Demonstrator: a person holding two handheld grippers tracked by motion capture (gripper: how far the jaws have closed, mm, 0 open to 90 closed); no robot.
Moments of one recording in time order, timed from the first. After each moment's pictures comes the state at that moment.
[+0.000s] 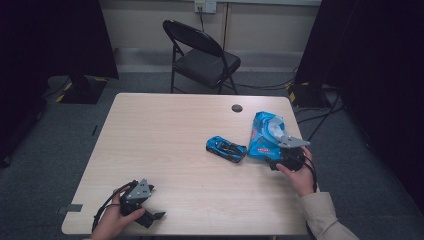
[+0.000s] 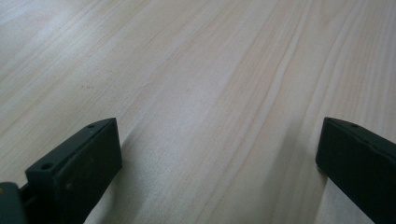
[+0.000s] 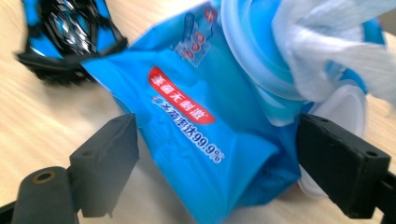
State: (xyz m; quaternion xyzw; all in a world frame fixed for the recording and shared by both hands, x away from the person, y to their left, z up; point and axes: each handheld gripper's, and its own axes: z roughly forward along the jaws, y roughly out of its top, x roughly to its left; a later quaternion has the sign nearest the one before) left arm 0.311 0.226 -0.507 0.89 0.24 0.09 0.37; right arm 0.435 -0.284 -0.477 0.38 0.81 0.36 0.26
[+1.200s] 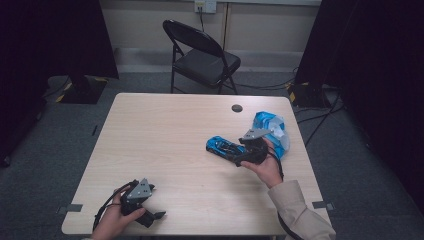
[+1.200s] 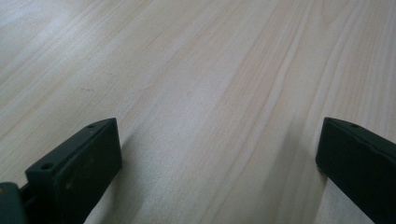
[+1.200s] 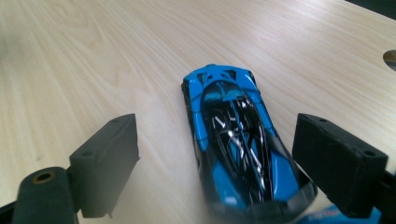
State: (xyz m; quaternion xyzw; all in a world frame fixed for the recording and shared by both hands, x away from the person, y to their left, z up) left arm 0.312 0.225 -0.507 0.89 0.24 0.09 0.37; right arm 0.457 -0.170 -0.457 0.30 0.84 0.43 0.14
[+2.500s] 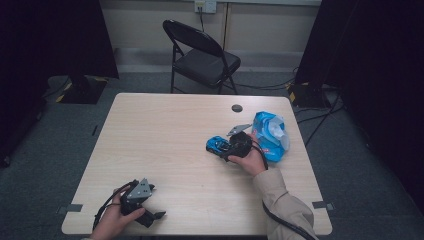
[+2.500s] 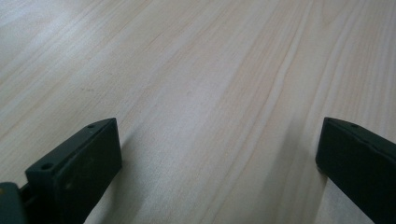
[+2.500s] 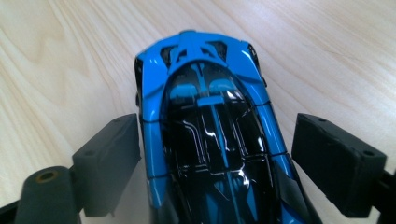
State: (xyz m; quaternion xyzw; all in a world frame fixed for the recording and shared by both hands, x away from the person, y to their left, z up) left arm 0.312 0.225 -0.507 0.89 0.24 0.09 0.37; right arm 0.503 -0.136 -0.496 0.29 0.88 0.34 0.13
